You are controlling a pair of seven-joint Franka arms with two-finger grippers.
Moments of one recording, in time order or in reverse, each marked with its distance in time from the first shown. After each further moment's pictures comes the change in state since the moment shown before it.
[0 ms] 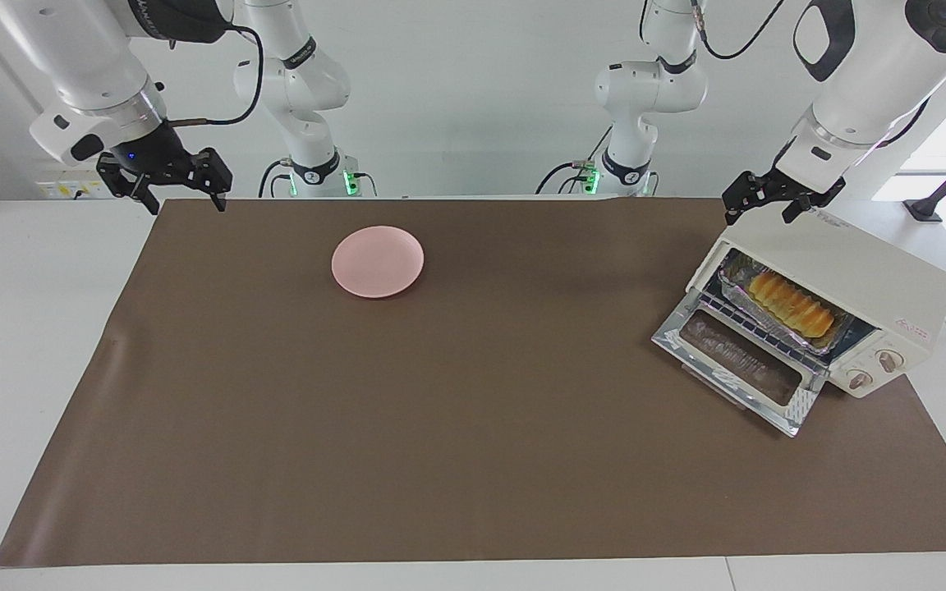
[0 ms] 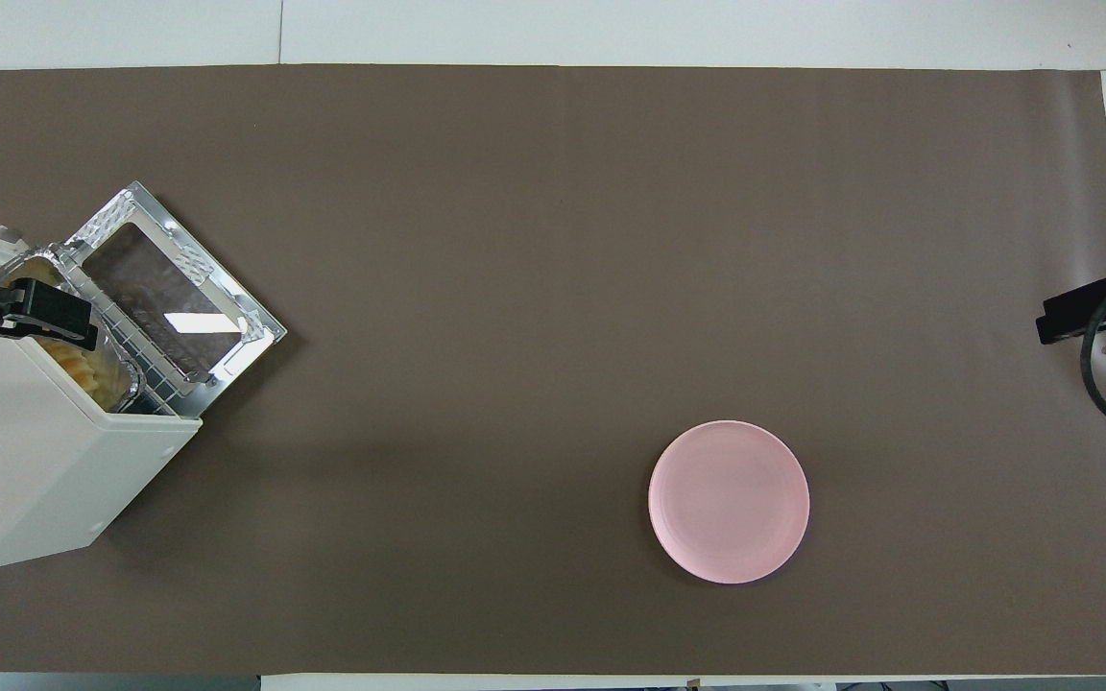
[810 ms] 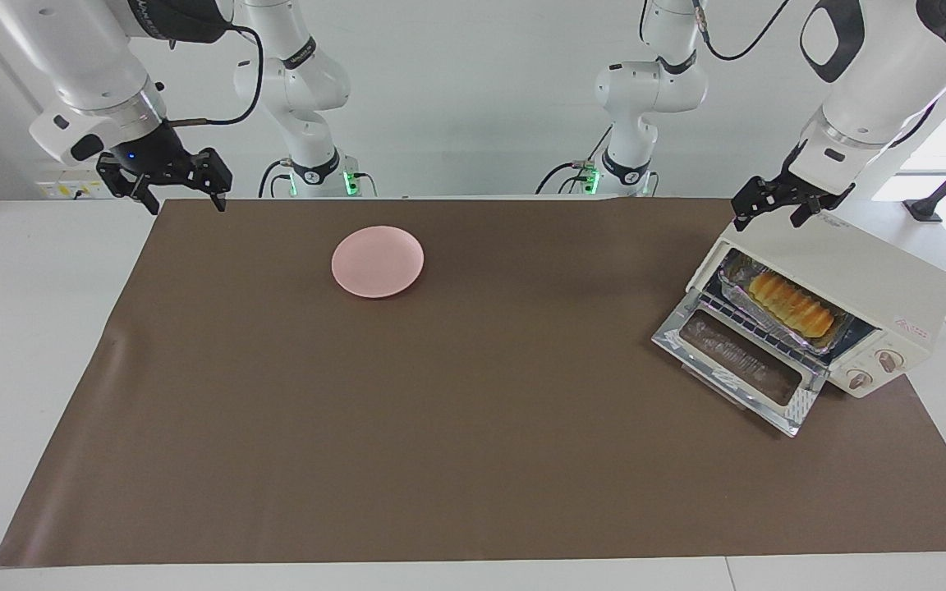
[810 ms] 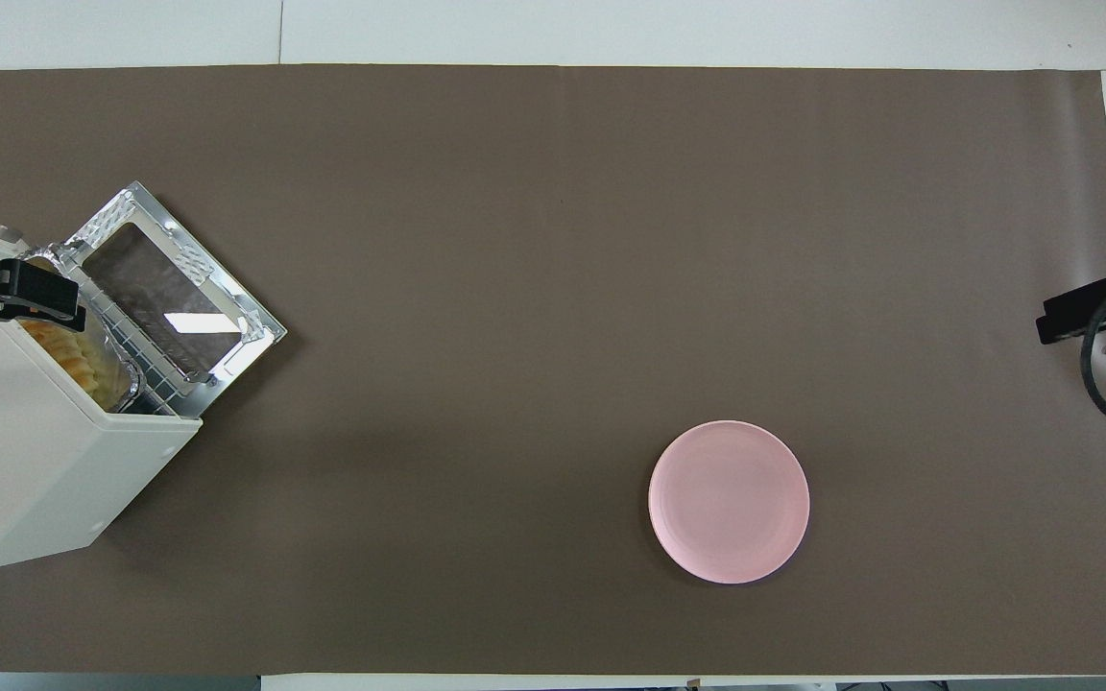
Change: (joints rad) left arm 0.015 0.044 0.011 0.046 0.000 0.022 -0.047; right arm 0.000 0.000 0.000 0.000 0.000 0.000 0.000
